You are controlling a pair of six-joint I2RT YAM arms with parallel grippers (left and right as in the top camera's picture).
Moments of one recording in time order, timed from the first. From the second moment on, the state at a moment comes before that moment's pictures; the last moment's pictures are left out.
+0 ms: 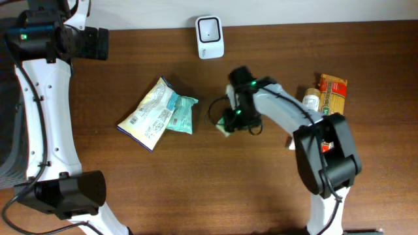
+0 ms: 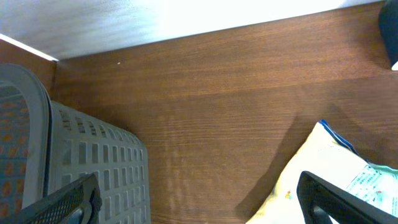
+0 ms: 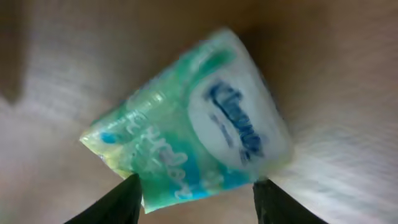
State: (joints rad) left arm 0.09 1.92 2.27 -1.21 -0.12 0.25; right arm 0.39 2.08 1.47 -0.86 -0.24 0.15
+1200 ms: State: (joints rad) left arm 0.09 1.92 2.27 -1.21 -0.12 0.25; right arm 0.20 2.16 1.87 -1.21 -0.26 0.17
